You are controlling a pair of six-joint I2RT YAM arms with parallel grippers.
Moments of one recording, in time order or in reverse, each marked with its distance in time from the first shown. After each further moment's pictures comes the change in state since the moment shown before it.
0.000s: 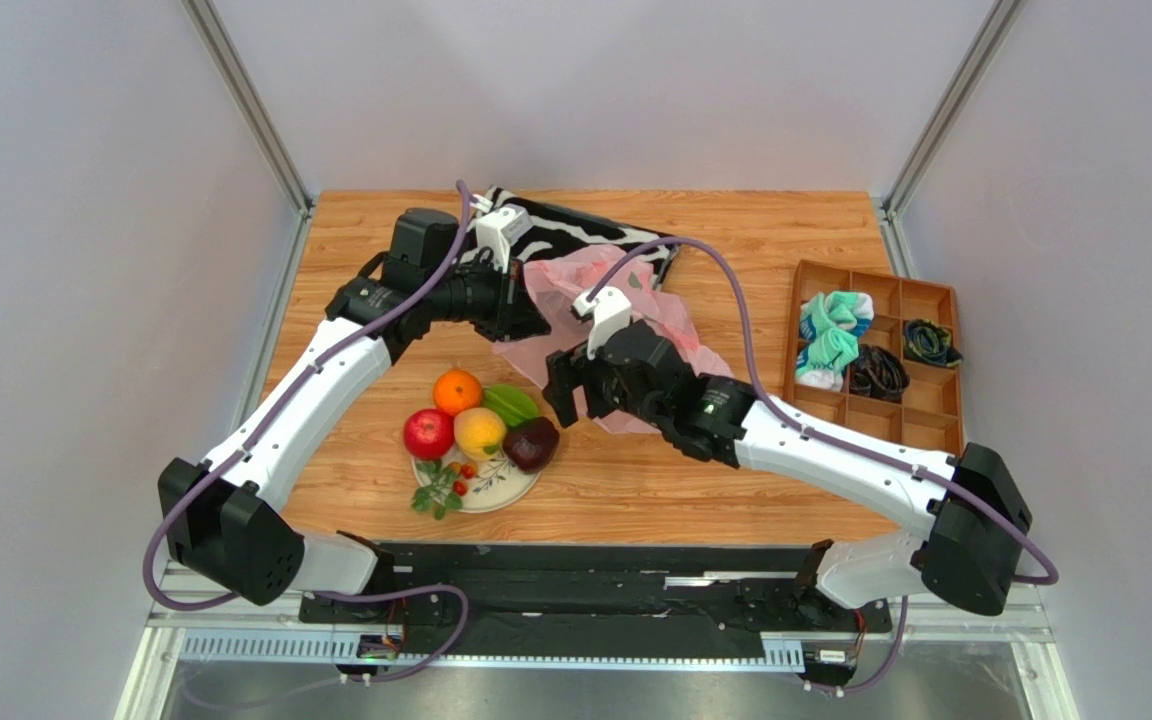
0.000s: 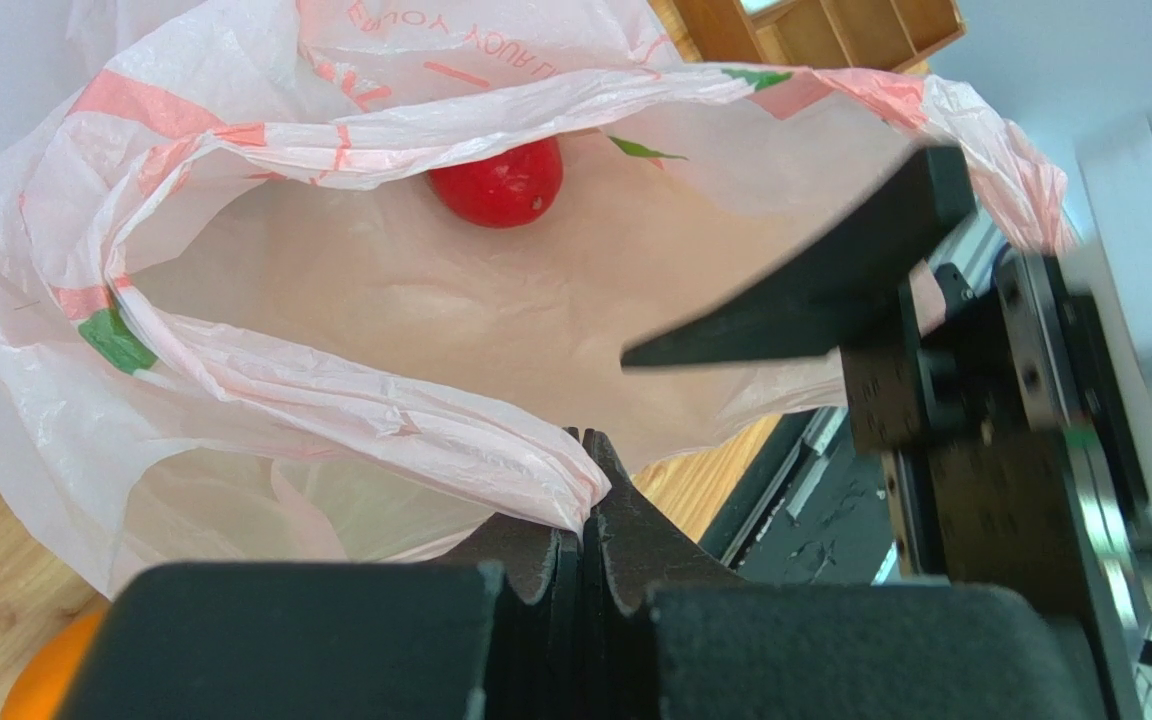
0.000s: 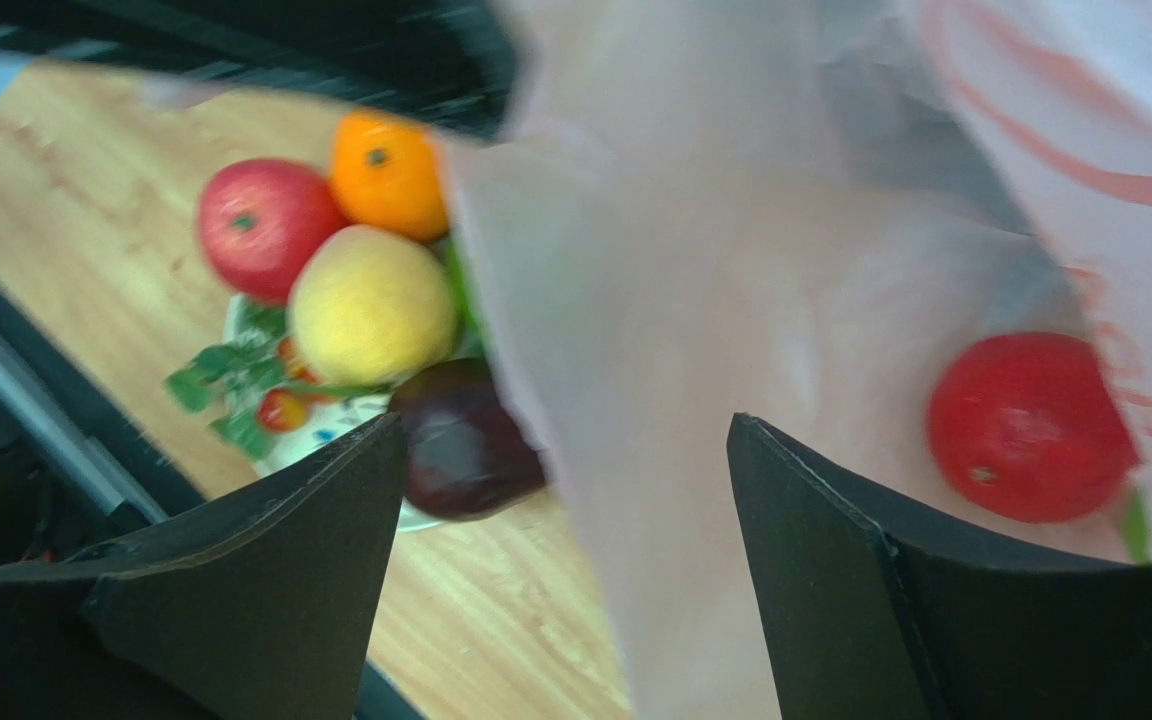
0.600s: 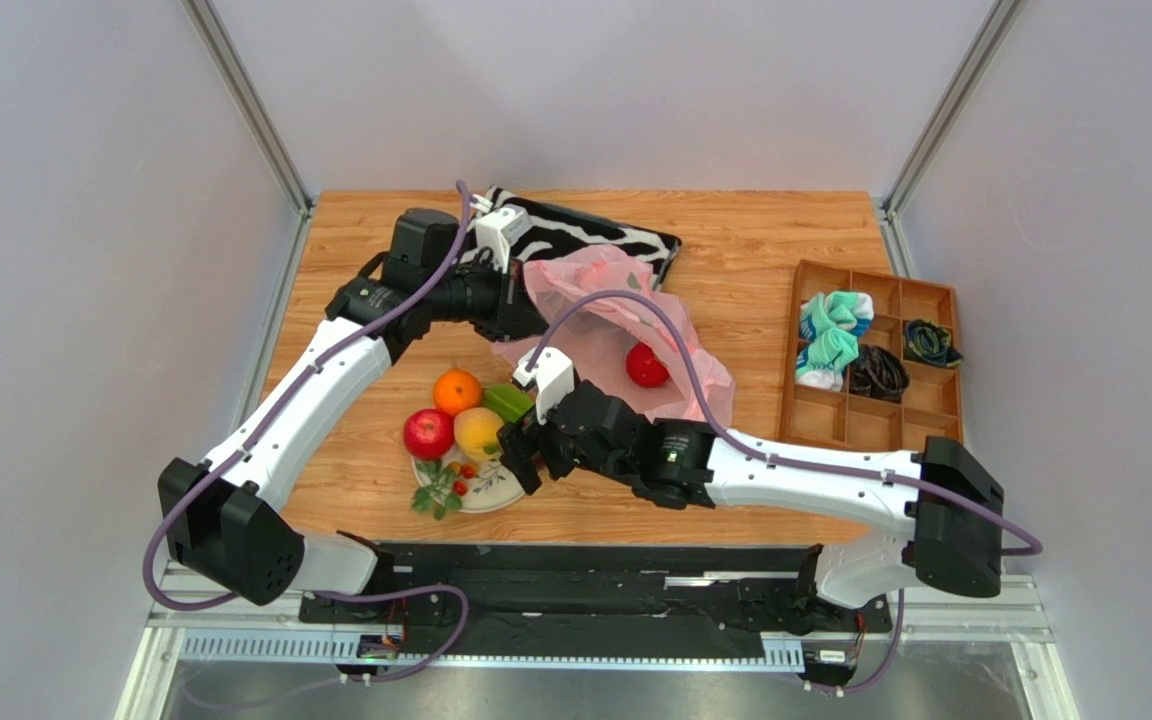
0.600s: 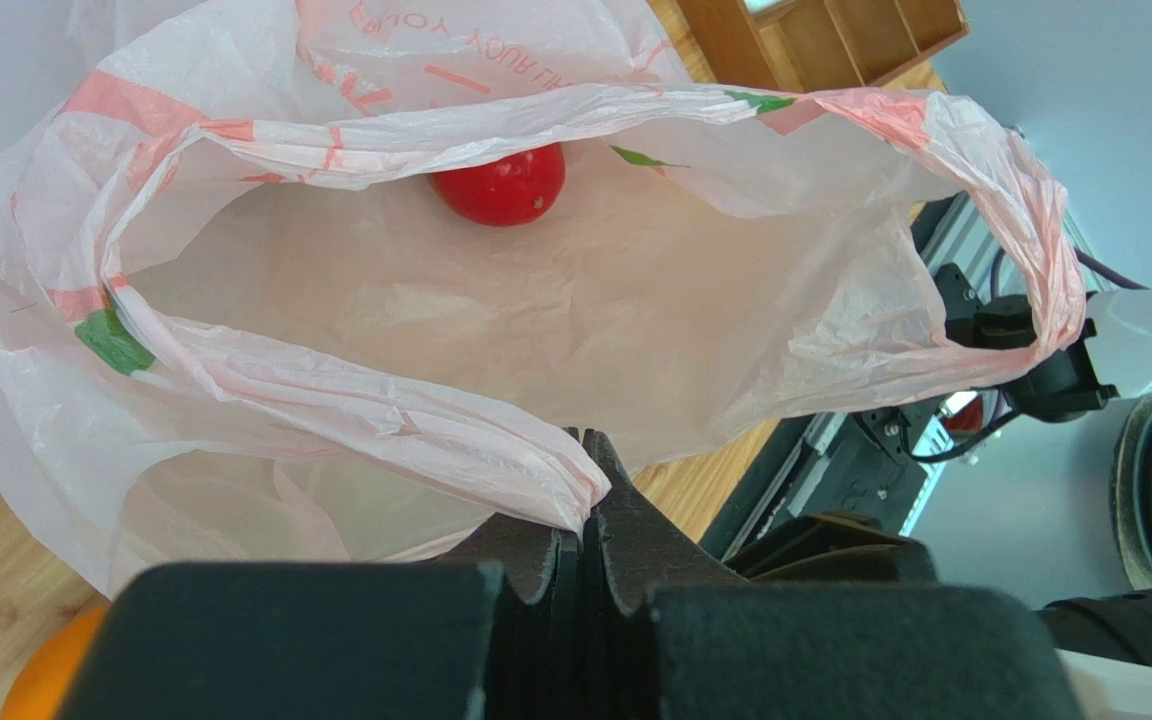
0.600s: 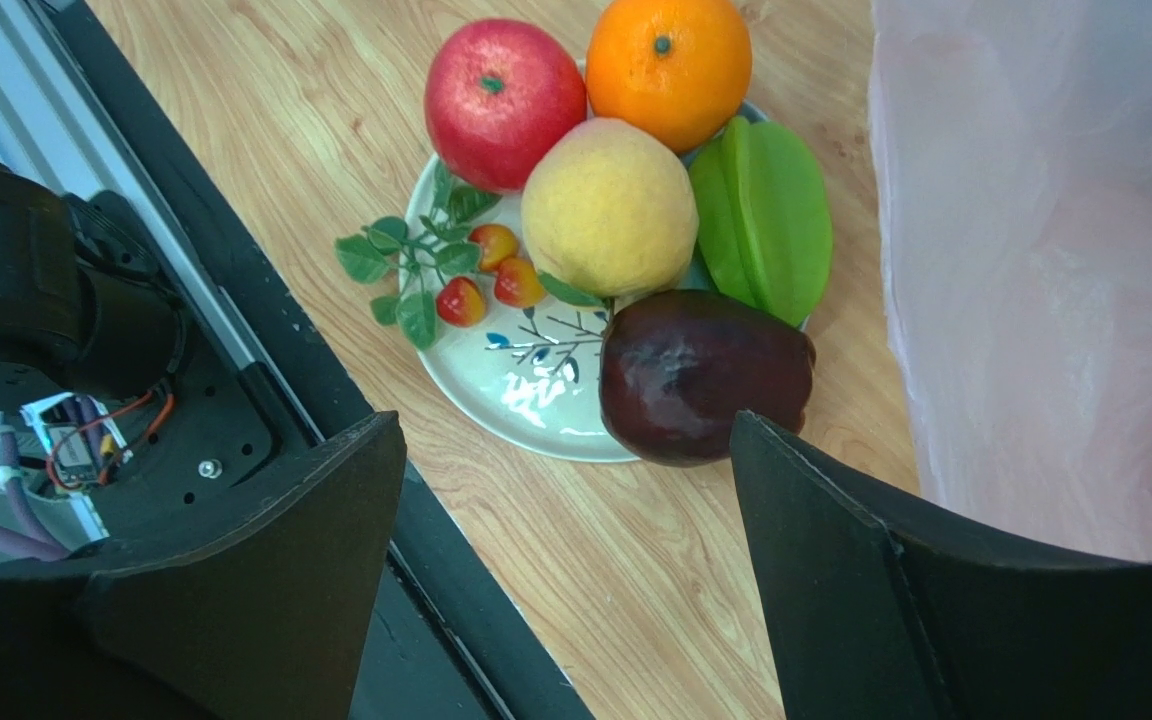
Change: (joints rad) left arm 0.000 0.000 0.000 -0.003 -0.004 0.000; right arm 0.264 0.050 -0.006 0.052 0.036 -0.020
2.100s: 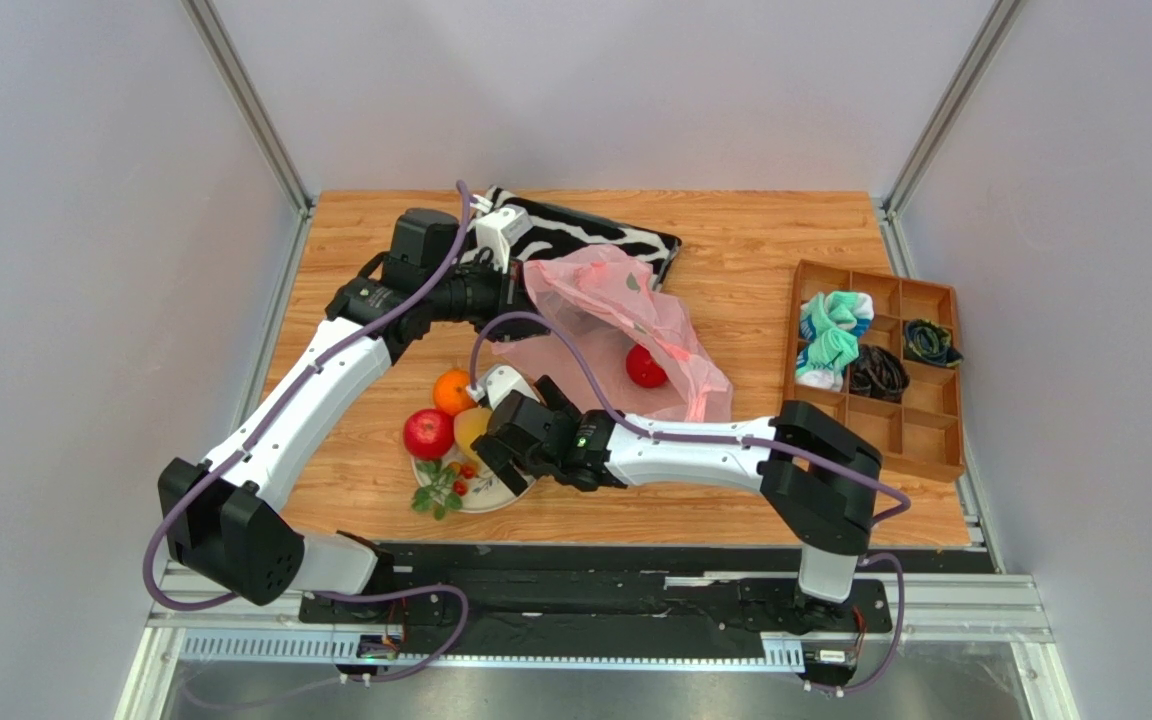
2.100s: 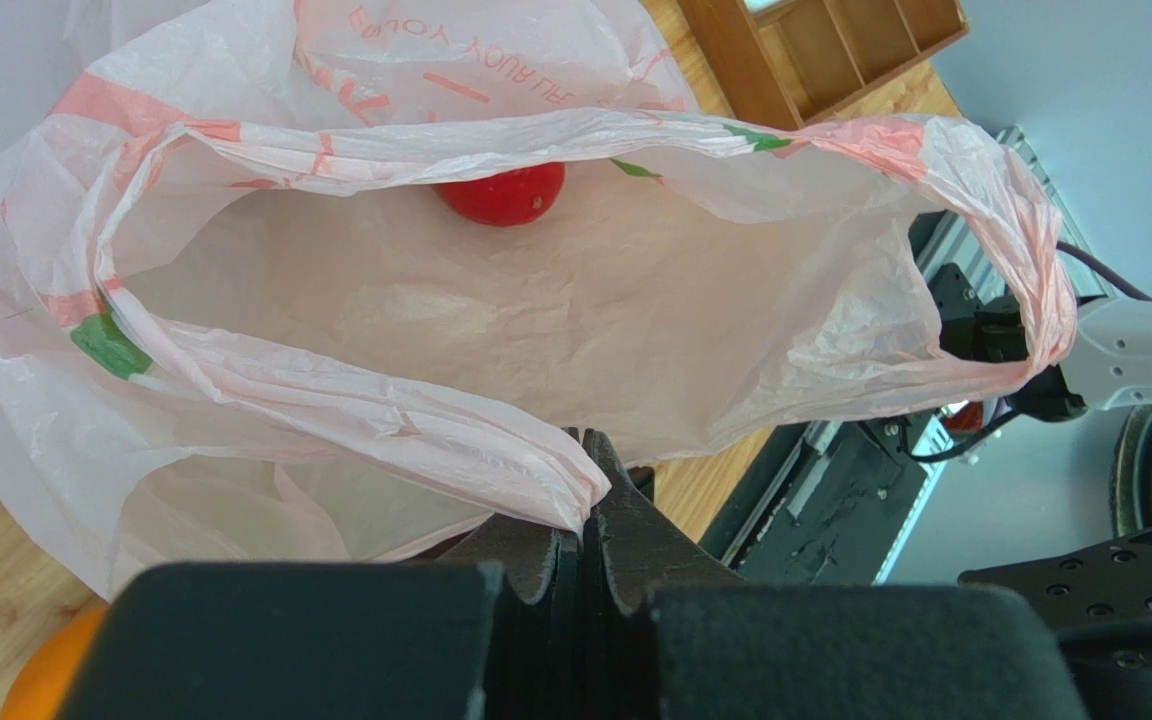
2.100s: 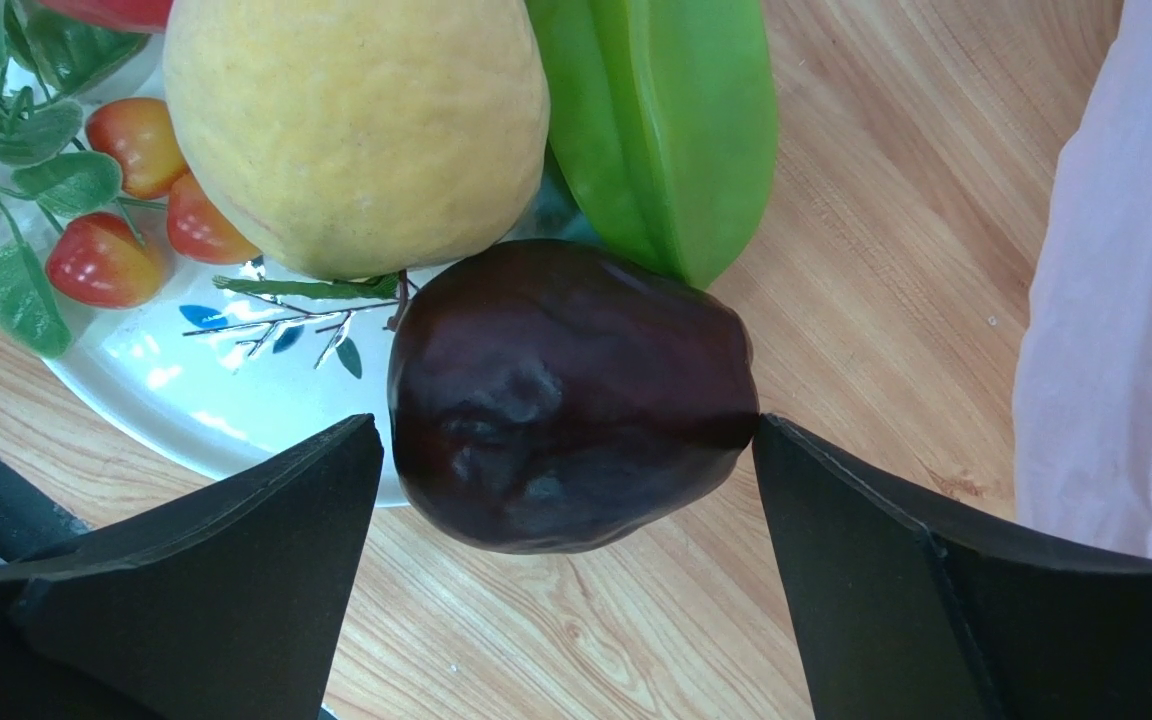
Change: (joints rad) left arm 0.000 0.000 0.000 0.000 0.000 0.000; right arm -0.021 0.410 0.201 -0.184 0.153 -0.061
